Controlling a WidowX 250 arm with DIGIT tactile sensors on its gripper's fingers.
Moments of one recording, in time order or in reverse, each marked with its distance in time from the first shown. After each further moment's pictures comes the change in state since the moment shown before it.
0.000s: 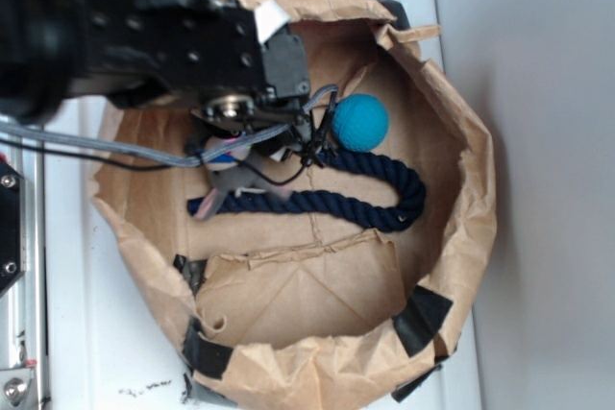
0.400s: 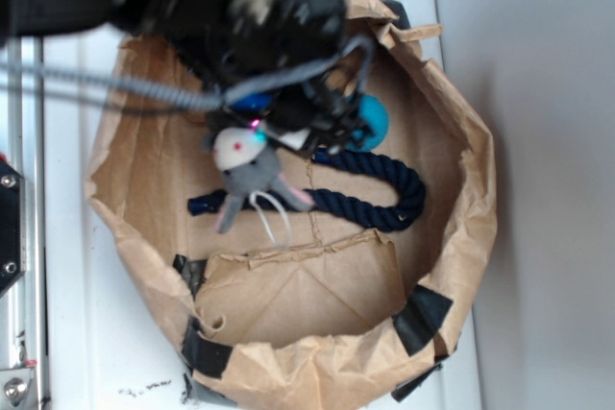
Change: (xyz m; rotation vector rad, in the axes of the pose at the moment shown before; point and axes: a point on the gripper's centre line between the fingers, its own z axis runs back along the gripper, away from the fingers) arm 0.011 -0.018 0.062 -0.084 0.135 0.008
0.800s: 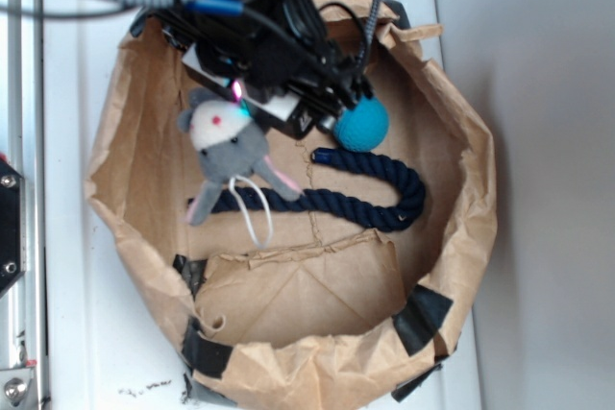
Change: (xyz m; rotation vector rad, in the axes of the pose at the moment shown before) arm -0.002 0.011 0.036 -0.058 0.047 -0.043
